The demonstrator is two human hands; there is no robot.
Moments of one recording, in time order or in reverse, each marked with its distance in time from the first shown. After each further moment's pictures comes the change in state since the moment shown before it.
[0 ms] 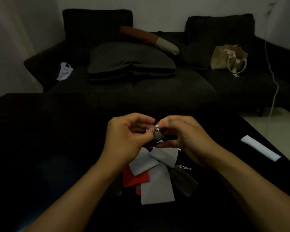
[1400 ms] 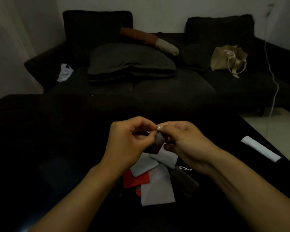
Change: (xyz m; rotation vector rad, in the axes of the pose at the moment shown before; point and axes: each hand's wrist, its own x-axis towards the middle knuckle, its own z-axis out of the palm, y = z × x) left_hand -0.002 -0.002 -0.001 0.134 -0.049 0.184; right_hand -0.003 -0.003 0.011 0.108 0.034 0.142
